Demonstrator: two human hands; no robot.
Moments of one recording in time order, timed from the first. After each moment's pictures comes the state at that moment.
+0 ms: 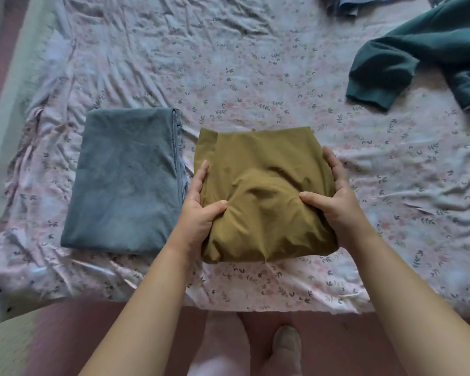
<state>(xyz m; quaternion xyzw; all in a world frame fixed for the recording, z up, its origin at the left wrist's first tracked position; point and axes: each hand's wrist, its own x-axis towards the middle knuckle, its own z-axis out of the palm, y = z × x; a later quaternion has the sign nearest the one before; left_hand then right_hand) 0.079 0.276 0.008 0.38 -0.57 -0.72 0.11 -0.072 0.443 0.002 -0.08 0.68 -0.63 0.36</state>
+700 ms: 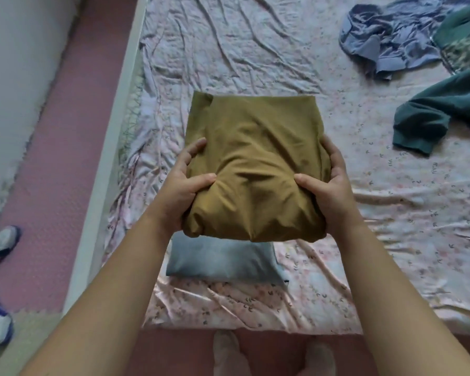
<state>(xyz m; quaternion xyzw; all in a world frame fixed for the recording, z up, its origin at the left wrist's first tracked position) 0.147 0.055 0.123 0.32 -0.60 -0.72 0.12 0.013 0.245 0.111 -0.10 0.66 -0.69 0.26</state>
